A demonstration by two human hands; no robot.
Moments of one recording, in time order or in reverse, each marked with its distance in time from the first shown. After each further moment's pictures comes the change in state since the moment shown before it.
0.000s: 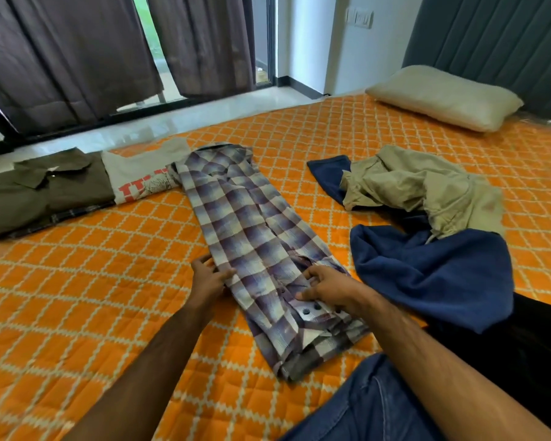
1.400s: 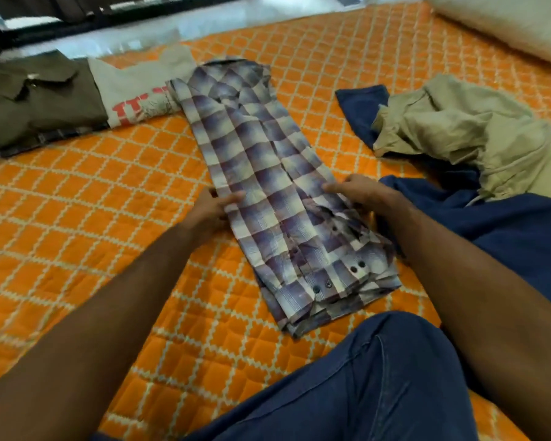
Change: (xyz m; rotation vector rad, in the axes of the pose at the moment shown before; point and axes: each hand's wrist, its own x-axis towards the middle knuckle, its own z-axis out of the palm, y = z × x) left_hand 0.042 0.018 -0.008 0.089 -0.118 -0.041; right_hand 0.106 -0.009 -0.071 -0.226 0.163 0.129
